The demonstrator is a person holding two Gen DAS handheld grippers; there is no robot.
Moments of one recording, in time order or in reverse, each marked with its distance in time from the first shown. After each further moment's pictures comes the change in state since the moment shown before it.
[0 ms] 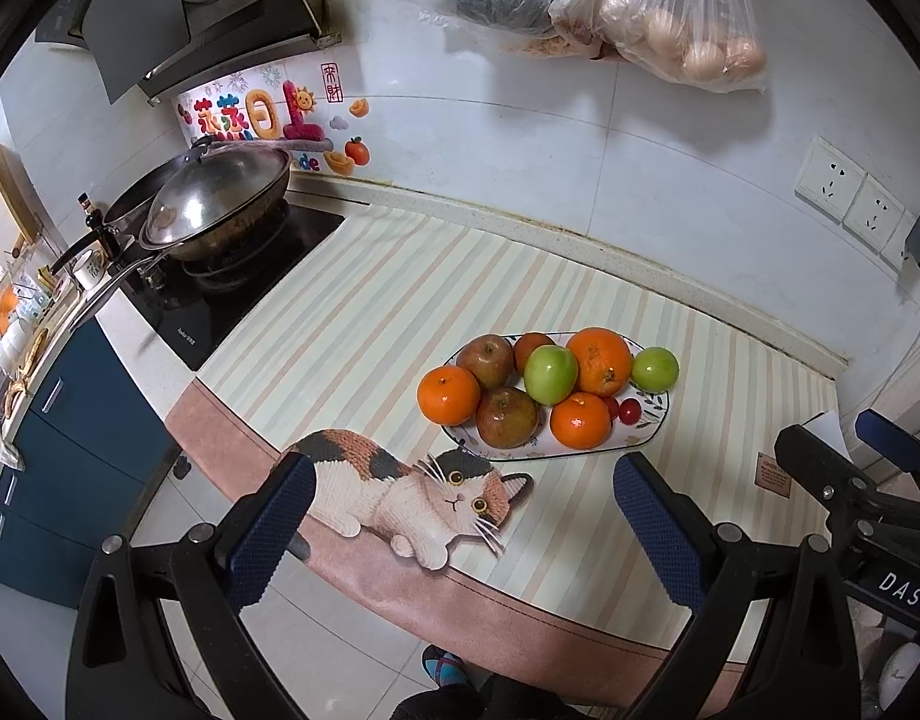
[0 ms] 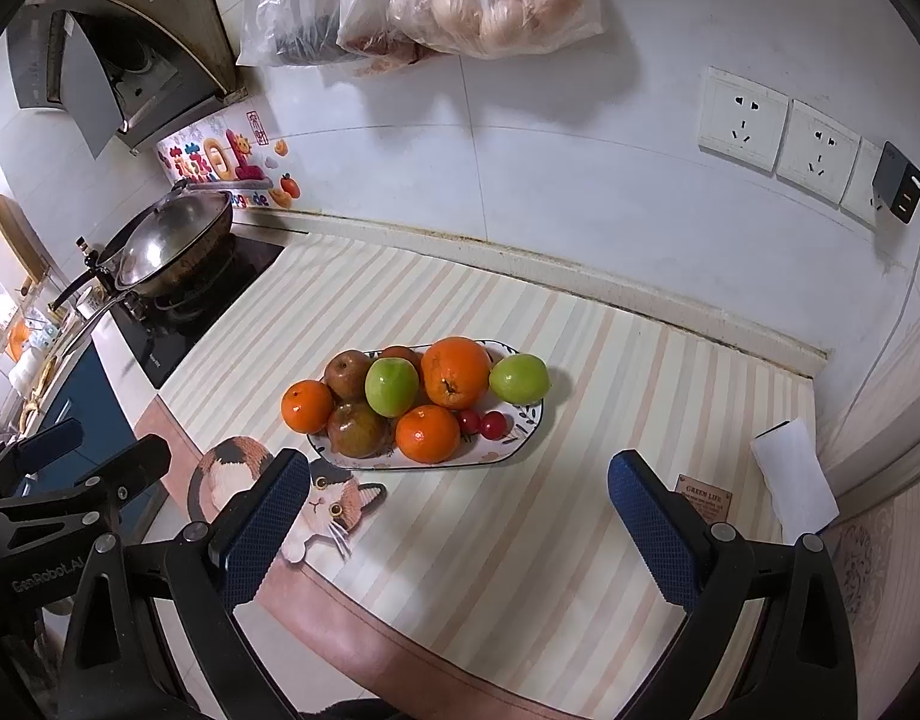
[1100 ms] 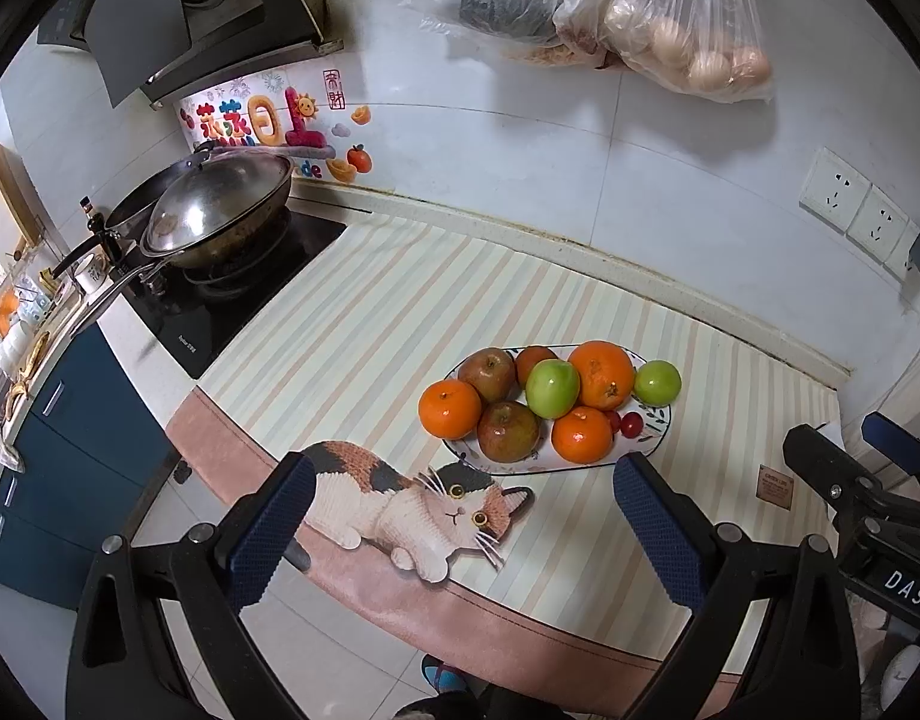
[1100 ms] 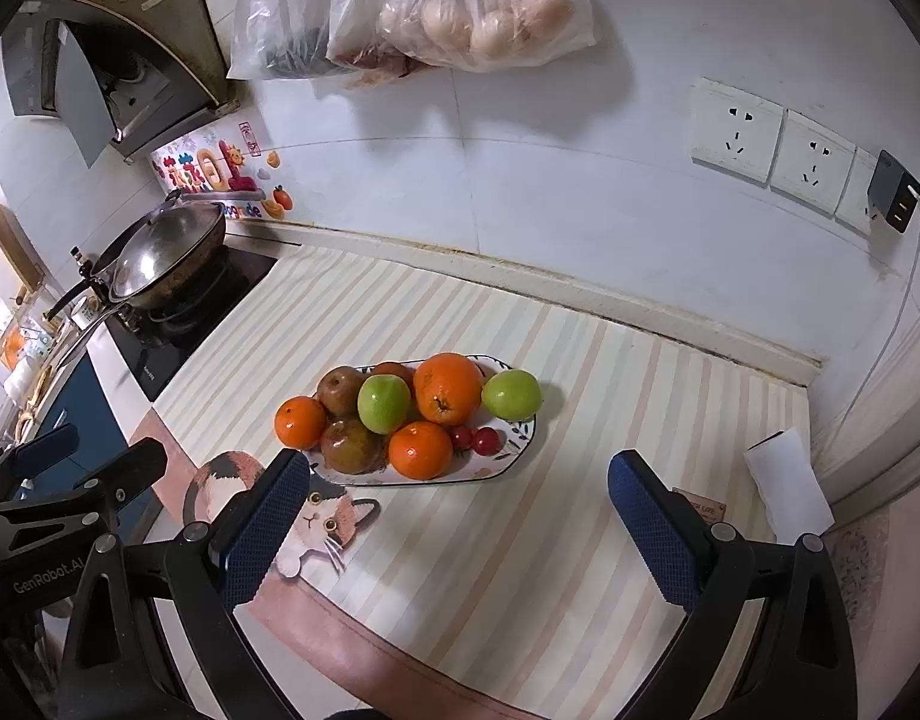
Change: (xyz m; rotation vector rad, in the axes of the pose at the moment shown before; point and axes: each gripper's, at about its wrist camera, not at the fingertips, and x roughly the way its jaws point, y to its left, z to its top) left arm 0.002 -0.003 0.010 -0.013 -0.010 0.011; right arm 0.000 0.001 0.007 -0.001 -0.020 -0.015
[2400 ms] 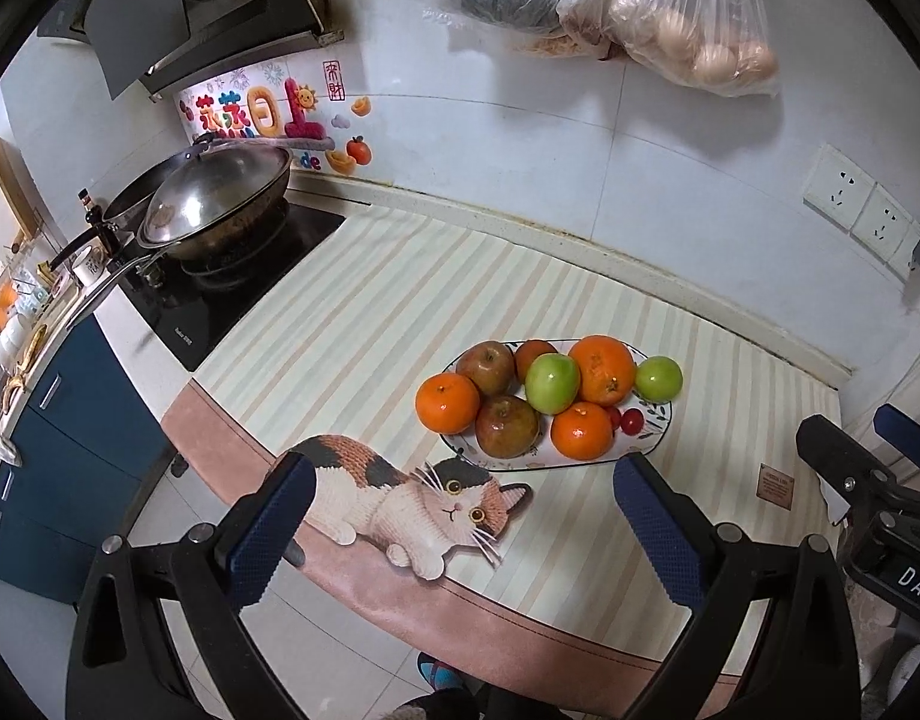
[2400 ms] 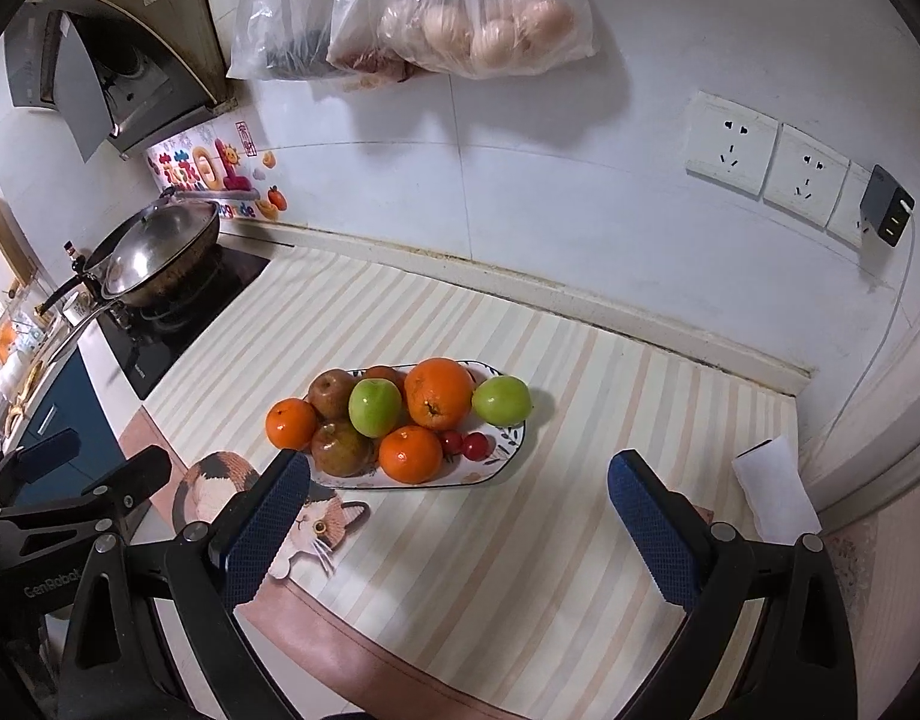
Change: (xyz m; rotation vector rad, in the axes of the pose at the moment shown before) left arm 0.007 0.000 -0.004 -0.008 0.012 0.000; right arm 0.005 -0.008 0.014 -0.024 0.000 -0.015
